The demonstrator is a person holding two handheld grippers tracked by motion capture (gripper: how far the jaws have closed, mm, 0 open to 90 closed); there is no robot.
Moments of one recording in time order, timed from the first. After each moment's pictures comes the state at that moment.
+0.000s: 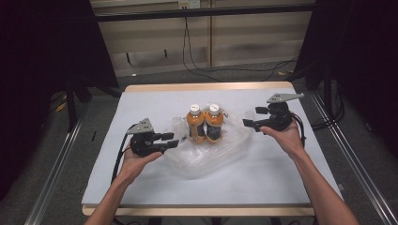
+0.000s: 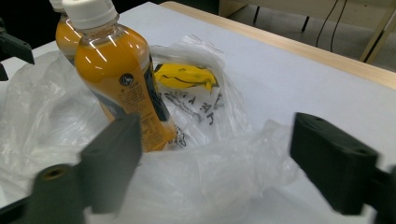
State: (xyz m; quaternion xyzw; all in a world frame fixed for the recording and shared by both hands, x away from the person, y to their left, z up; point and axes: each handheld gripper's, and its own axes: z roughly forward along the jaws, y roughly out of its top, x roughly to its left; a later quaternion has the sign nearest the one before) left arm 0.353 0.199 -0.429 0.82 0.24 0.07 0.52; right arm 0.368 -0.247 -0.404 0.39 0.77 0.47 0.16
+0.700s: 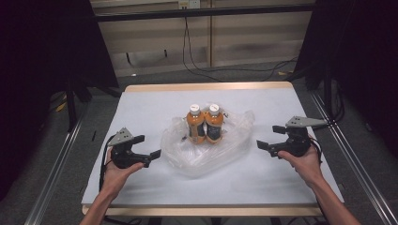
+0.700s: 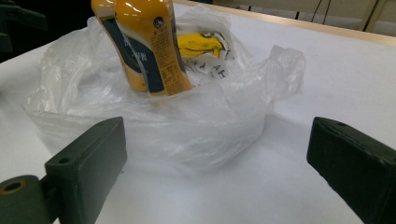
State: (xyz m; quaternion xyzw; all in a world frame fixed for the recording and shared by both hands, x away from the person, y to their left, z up) left arm 0.323 0.248 -0.437 0.79 0.33 0.13 0.49; right arm 0.293 -0.272 -0.421 0.42 0.75 0.49 0.16
